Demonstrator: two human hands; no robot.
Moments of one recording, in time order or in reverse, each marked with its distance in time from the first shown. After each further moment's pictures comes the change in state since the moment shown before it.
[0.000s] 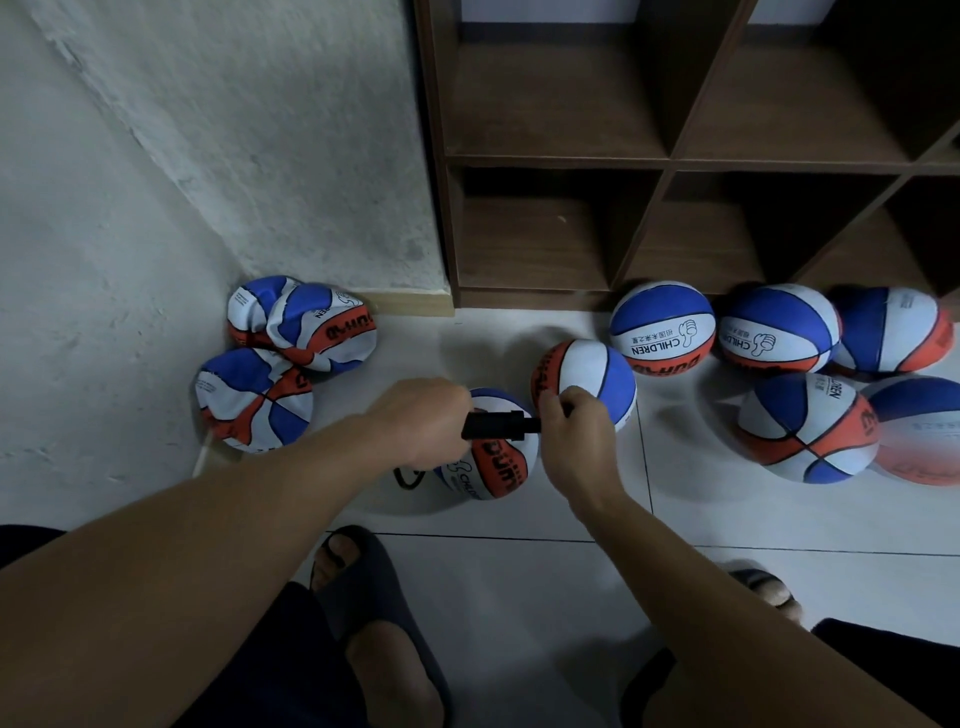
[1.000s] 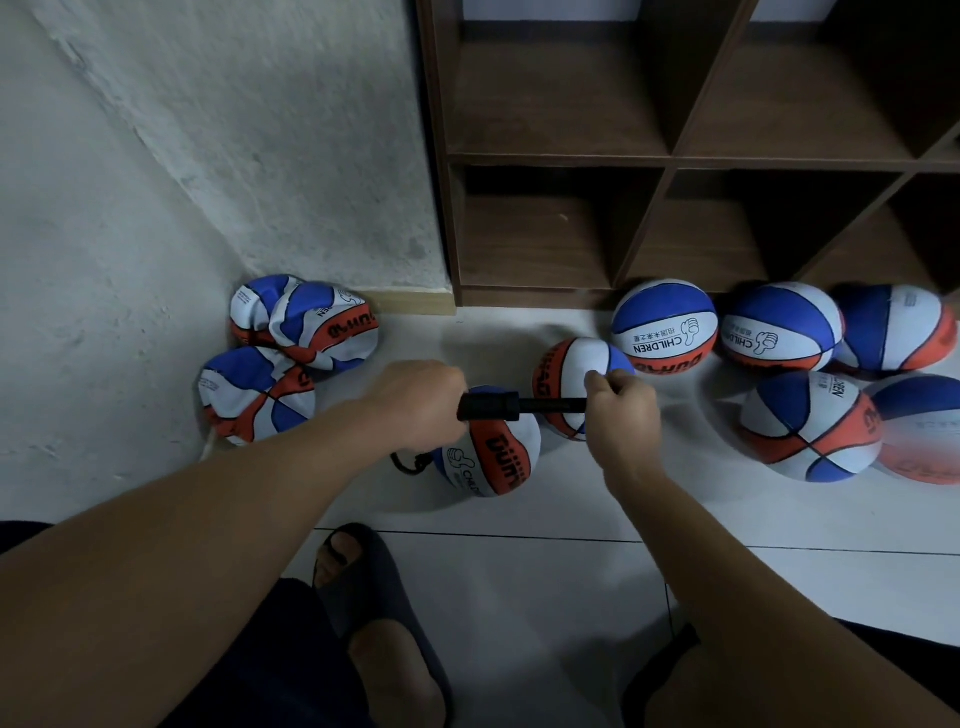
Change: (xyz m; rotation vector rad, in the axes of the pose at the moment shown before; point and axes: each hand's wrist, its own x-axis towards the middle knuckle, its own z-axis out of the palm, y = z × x) left_hand -0.004 -0.002 -0.019 0.041 0.074 -0.034; right_hand 0.023 -0.003 -0.033 0.065 0.097 0.128
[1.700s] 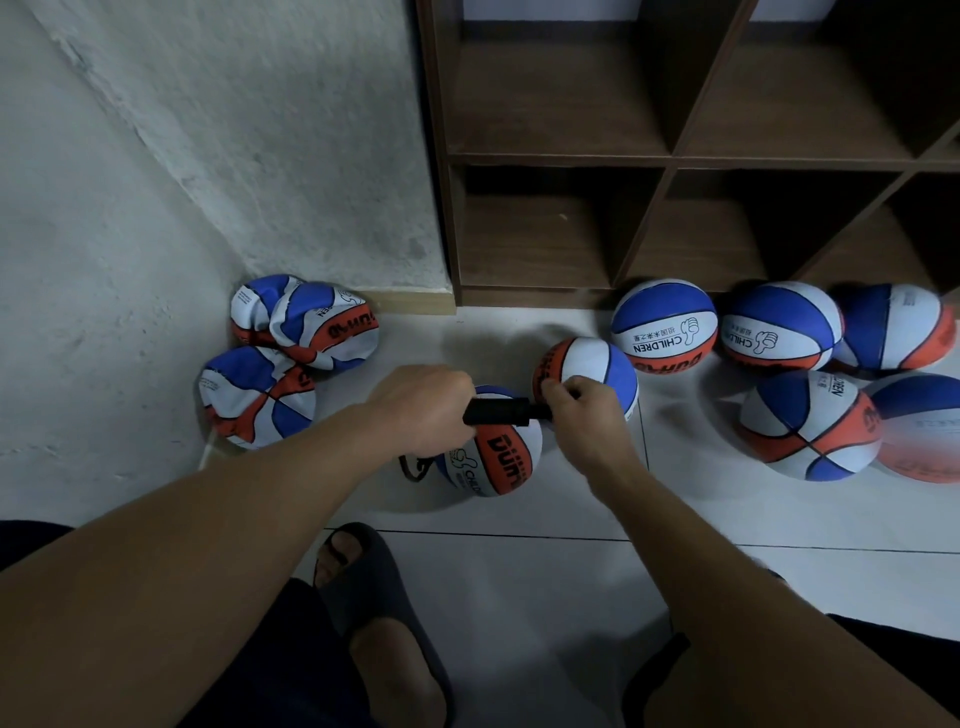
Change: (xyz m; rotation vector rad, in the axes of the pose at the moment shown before) left_hand 0.005 0.000 0.010 -0.027 0.003 0.054; right_hand -0.011 -0.007 0.014 -0.077 -0.214 -0.021
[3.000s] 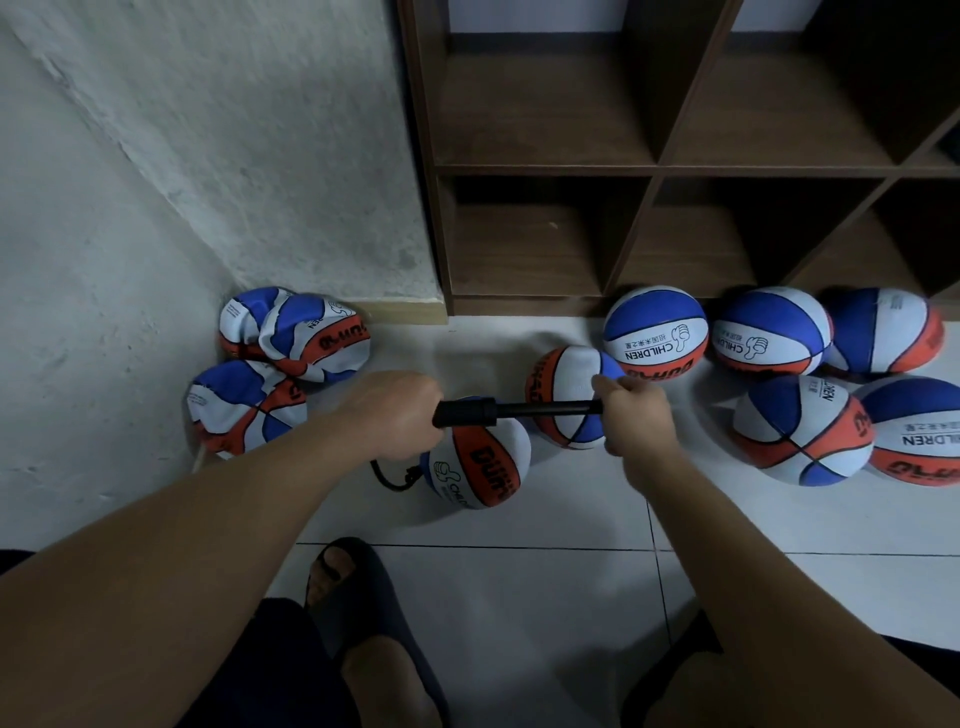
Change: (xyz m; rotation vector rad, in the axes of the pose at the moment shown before) left_hand 0.002 -0.020 -0.003 -0.002 -0.006 -0.075; right_hand 0.034 0.014 -0.042 0.136 0.163 0.154
